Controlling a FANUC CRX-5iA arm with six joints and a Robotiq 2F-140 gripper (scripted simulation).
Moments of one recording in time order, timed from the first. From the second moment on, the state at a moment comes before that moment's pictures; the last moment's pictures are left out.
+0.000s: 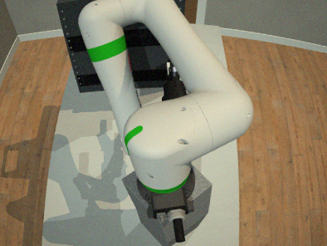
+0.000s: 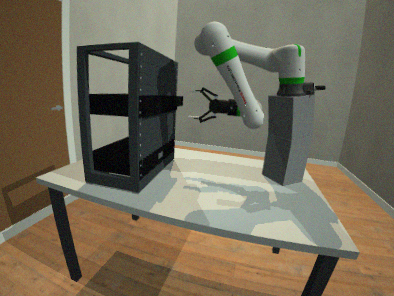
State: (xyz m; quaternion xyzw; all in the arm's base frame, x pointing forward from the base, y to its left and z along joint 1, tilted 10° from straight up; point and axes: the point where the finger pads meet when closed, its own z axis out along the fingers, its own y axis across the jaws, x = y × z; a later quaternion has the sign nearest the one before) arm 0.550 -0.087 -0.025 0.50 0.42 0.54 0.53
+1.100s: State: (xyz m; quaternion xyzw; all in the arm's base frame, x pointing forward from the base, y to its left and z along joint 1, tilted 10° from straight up) arm 0.550 -0.087 -0.025 0.50 0.42 0.54 0.53
